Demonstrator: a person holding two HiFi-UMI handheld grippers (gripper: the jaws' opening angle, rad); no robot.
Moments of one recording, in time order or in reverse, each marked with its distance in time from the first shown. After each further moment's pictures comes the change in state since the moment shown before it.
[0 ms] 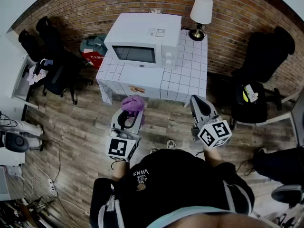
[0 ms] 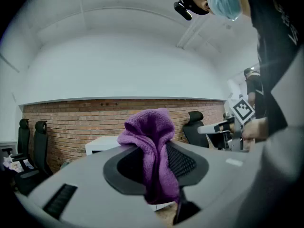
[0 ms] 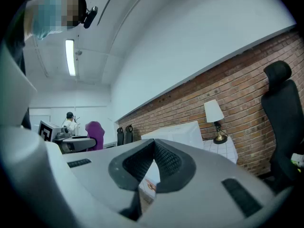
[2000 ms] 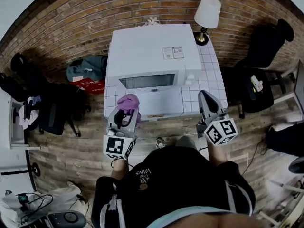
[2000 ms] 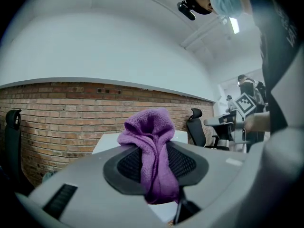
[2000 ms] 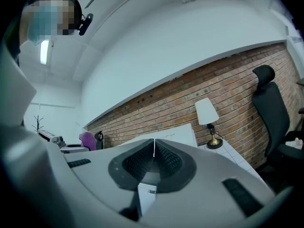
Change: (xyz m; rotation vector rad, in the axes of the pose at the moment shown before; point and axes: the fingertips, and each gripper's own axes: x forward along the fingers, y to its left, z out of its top) left arm 0.141 0.254 -0.054 -0.010 0.018 -0.227; right arm 0.209 -0.018 -0.006 0.041 -0.095 -0.336
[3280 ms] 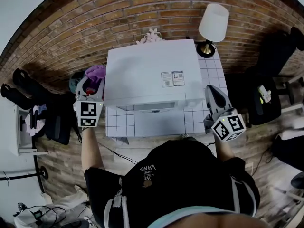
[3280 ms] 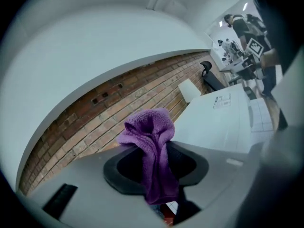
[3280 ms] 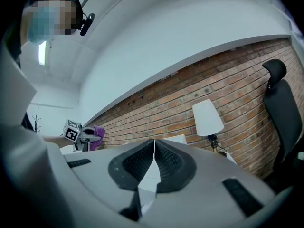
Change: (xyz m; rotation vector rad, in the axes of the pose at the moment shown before) left arm 0.161 0.219 0.046 0.534 0.284 0.157; right arm 0.115 -0.097 0.041 -0.007 -0.016 0.019
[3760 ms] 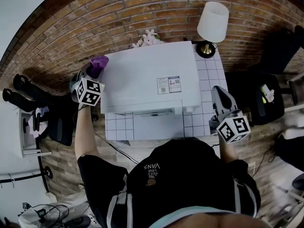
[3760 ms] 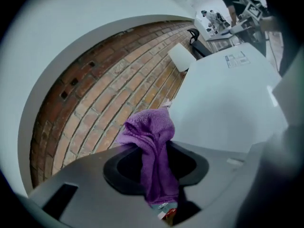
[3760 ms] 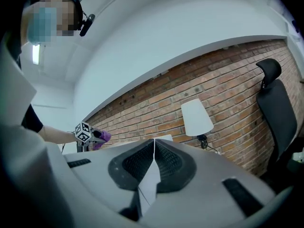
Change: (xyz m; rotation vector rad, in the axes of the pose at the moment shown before) left arm 0.114 0.016 -0.047 0.221 0.276 -0.097; right arm 0.003 -0.054 0.002 0.017 0.010 -0.055
